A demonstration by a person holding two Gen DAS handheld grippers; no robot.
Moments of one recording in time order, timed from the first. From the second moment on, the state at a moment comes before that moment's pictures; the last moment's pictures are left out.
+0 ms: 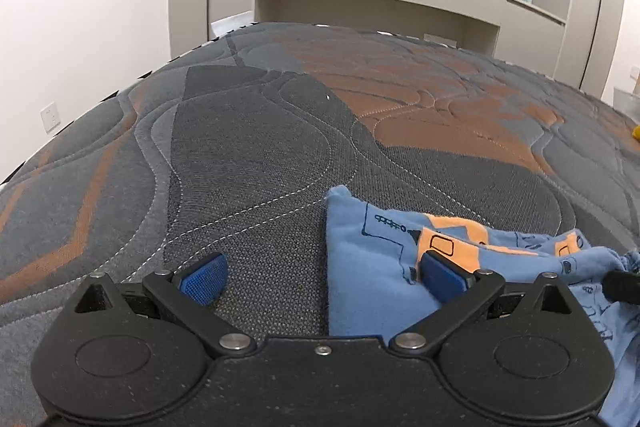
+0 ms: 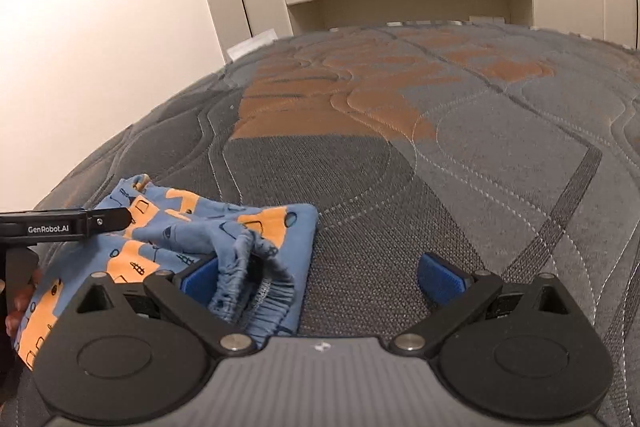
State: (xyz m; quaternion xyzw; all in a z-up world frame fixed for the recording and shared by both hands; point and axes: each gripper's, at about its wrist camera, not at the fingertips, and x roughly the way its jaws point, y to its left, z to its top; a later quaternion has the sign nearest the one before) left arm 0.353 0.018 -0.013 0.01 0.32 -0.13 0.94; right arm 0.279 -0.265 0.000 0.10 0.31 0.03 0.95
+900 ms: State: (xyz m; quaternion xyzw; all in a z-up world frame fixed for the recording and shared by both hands) left arm 0.326 0.014 -0.013 0.03 0.28 -0.12 0.95; right arm 0.277 -0.273 -0.003 0.12 0.26 0.00 0.96
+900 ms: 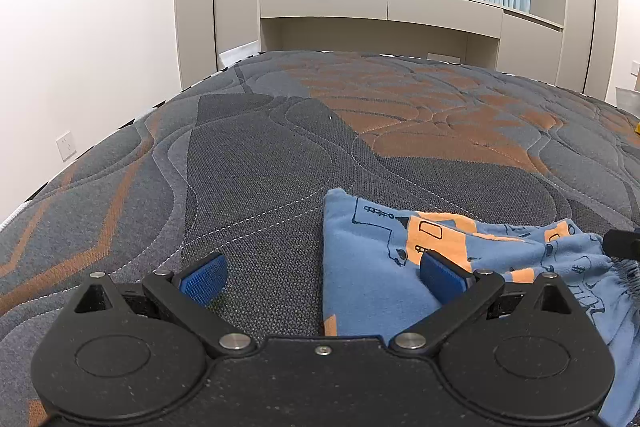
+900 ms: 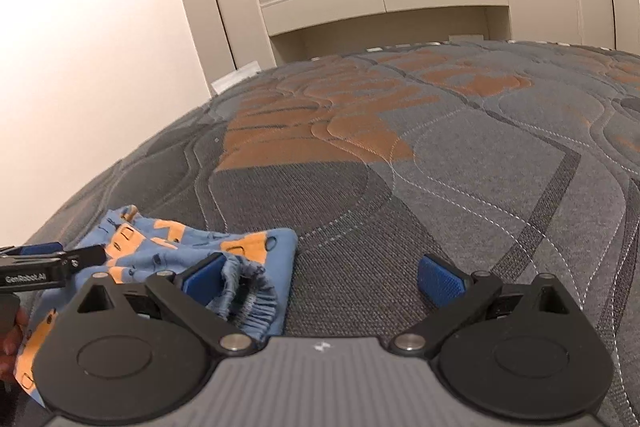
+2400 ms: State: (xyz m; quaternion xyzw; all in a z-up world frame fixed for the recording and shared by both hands) left arm 0.237 0.014 -0.001 0.01 0.29 -0.10 0.95; right arm 0.238 -0.241 0.000 0.08 0.28 0.03 0.96
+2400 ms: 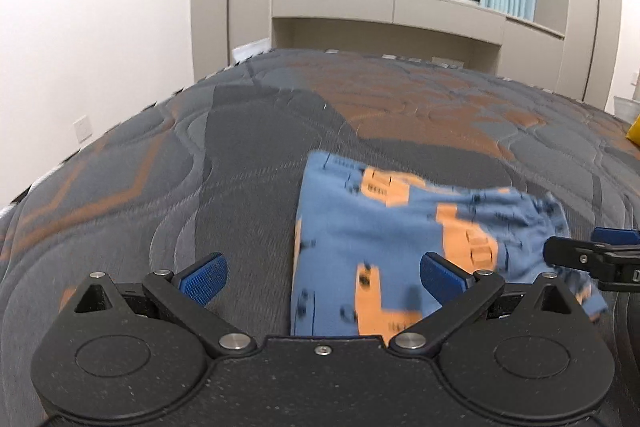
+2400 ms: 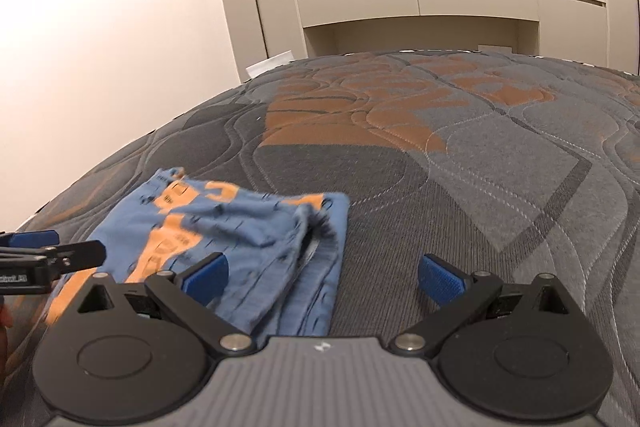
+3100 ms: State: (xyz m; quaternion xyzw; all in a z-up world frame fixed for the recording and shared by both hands) left arm 0.139 0.027 -0.020 -0.06 0.32 -0.09 0.94; right arm 0.134 -0.277 -0.008 0.20 0.25 0.05 0.95
